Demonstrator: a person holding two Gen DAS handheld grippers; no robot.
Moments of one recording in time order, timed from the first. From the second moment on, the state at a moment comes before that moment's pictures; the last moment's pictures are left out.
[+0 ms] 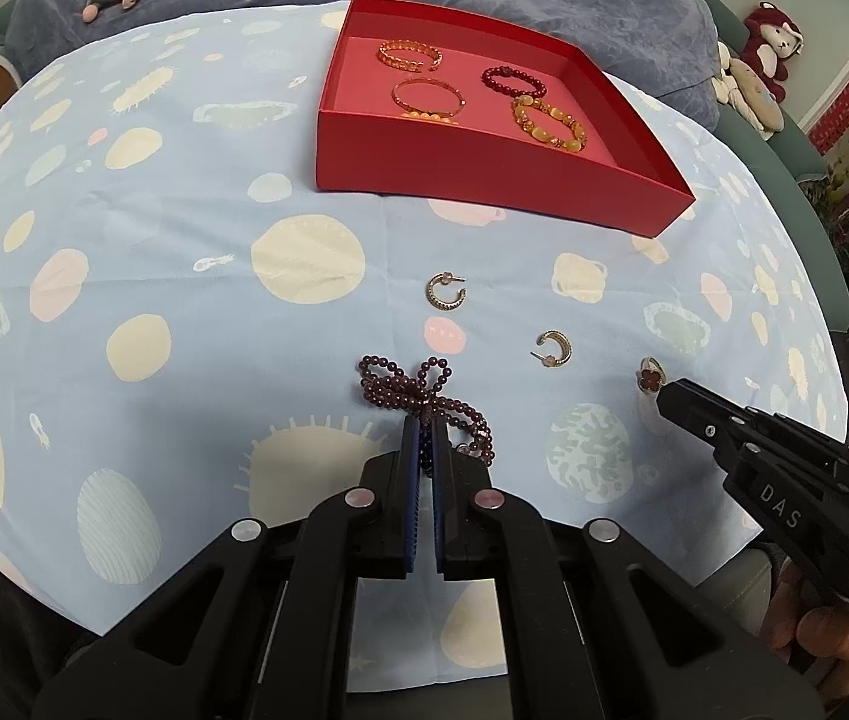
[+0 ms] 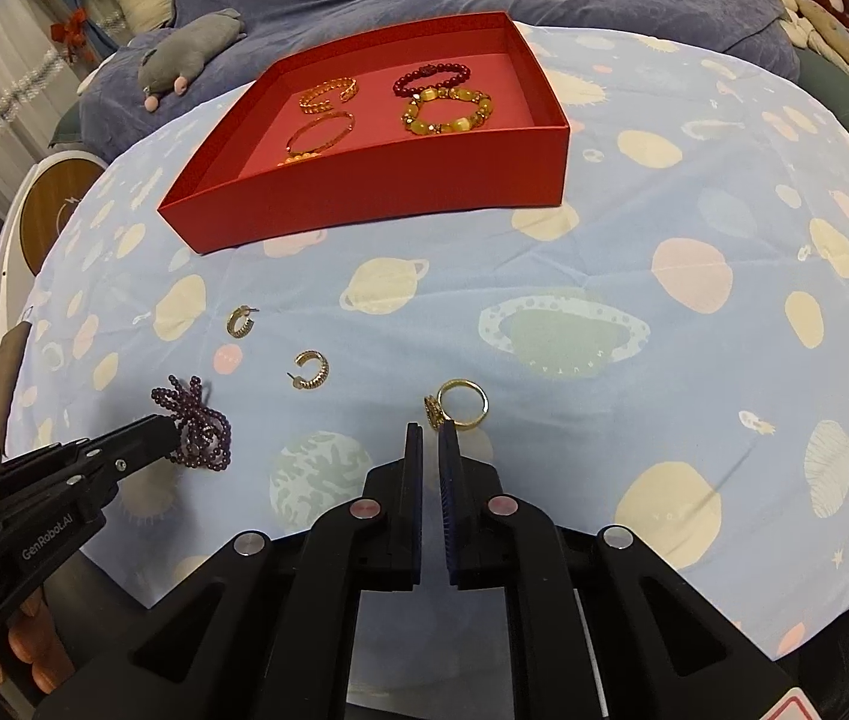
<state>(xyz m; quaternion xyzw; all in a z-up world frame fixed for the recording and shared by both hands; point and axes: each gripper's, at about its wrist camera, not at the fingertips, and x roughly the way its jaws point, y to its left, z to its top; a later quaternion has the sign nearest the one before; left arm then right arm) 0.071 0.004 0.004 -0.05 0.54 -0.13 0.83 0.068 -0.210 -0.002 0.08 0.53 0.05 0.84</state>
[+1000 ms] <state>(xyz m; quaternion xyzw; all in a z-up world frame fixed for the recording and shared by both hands) 0.077 0.008 -0.005 -0.06 0.55 -0.13 0.82 0.089 -0.198 -0.009 0.04 0.54 0.06 0.84</state>
